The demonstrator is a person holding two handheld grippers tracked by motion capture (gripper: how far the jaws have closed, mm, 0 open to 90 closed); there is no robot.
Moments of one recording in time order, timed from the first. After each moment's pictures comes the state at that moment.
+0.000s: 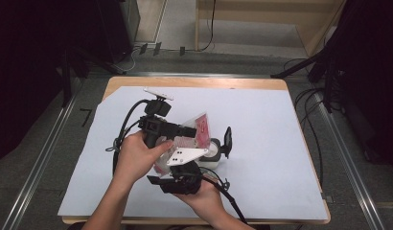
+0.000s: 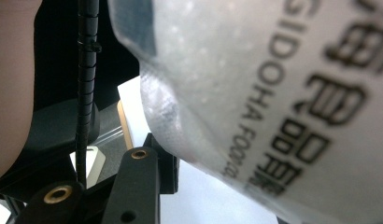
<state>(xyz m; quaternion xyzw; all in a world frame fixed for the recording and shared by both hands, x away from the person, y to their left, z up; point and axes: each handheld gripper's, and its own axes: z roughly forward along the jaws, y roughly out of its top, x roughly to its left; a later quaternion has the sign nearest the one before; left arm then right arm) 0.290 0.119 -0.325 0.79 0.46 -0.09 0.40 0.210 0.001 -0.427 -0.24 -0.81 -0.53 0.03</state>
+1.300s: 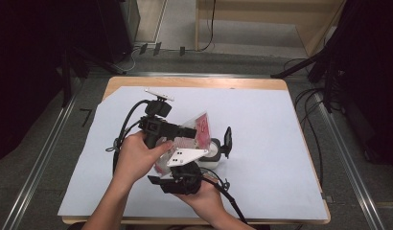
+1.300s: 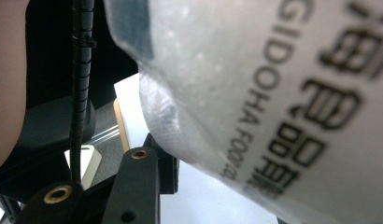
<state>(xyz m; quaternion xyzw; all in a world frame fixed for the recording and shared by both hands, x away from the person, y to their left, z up) 0.290 0.119 -0.326 0.79 0.46 -0.09 0.39 0.210 0.001 -0.429 -0.23 -0.82 -0.53 0.02</state>
